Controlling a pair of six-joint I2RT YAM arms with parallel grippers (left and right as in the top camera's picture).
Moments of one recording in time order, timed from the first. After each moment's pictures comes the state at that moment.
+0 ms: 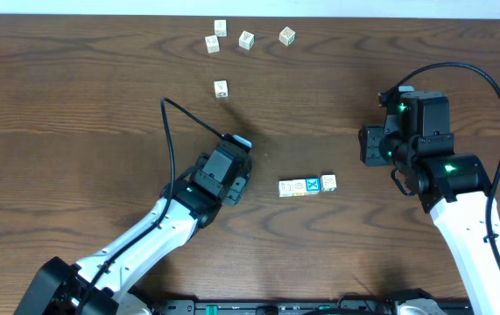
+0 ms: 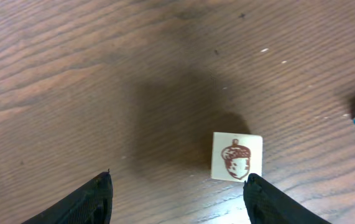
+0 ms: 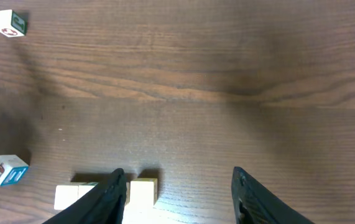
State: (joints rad) left arm -0.61 1.42 0.72 -0.28 -0.21 -0.07; right arm 0.16 1.24 1.08 -0.74 0.00 0.14
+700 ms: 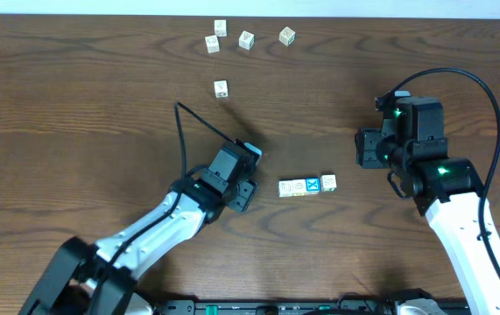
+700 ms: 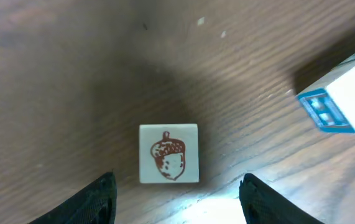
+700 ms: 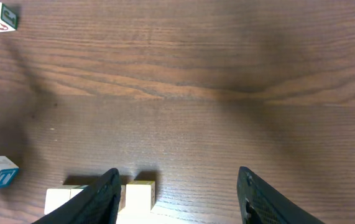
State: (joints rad) left arm -0.62 1.52 0.72 -0.25 -0.02 -0.07; right arm 0.16 1.24 1.01 -0.67 0.00 0.14
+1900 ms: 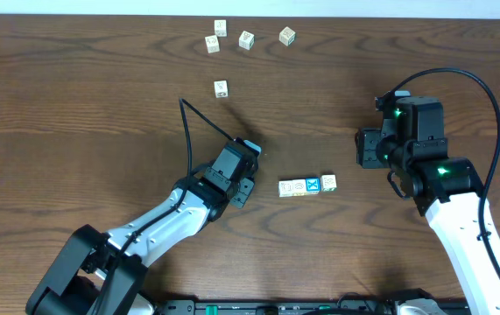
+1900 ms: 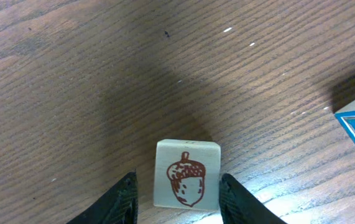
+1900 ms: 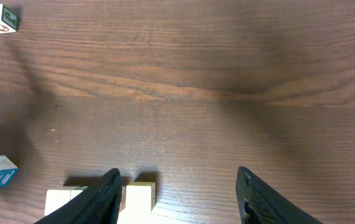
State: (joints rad) left arm -0.62 1.57 0.72 -0.19 -0.09 -0.07; right arm 0.16 1.24 1.00 -0.67 0.00 0.14
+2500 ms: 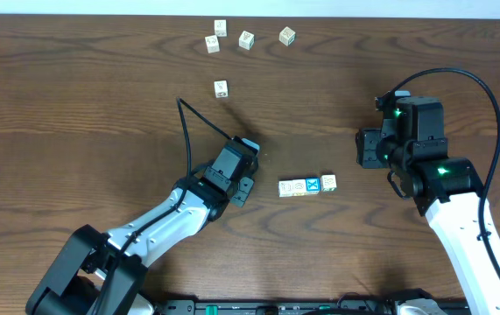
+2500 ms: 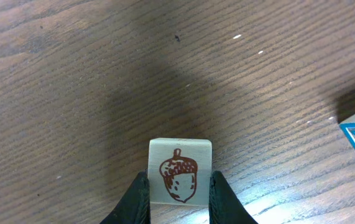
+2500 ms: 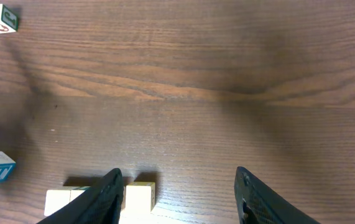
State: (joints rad) left arm -0.62 1.57 0.72 -0.18 -0.11 -0.12; right arm 0.16 1.24 1.00 -0.67 0.00 0.14
